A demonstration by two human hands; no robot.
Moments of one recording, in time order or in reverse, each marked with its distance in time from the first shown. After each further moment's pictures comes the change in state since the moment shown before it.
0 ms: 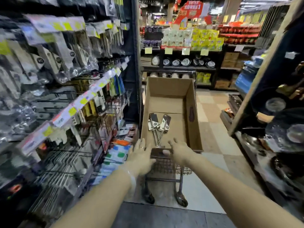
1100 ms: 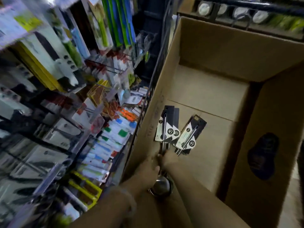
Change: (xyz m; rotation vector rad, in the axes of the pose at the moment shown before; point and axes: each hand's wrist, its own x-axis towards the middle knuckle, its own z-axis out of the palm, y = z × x) left_hand 0.381 -0.039 0.094 -0.824 -0.293 -0.586; right_hand 0.458 0.078 0.126 0.379 -0.426 0.252
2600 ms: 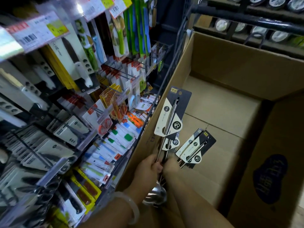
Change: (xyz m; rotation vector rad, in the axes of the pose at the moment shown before) left_hand -0.010 0.010 -0.002 -0.464 0.245 0.164; right_hand 0.019 0.003 0.014 1.039 -0.089 0.163
